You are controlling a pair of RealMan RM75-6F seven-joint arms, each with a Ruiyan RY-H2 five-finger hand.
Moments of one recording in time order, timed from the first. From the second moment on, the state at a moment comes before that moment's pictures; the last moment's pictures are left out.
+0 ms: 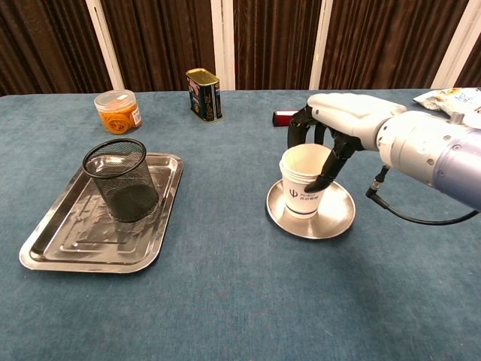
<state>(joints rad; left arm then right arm) -0.06 -1.16 -0.13 -1.65 1.39 1.57 0.17 0.78 -1.63 0.24 -1.64 -0.90 1.12 -0.61</state>
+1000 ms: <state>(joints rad) -0.09 -1.16 -0.17 -1.61 1.30 1.51 0.16 0.99 -1.79 0.37 -1.37 -0.84 0.99 -0.56</state>
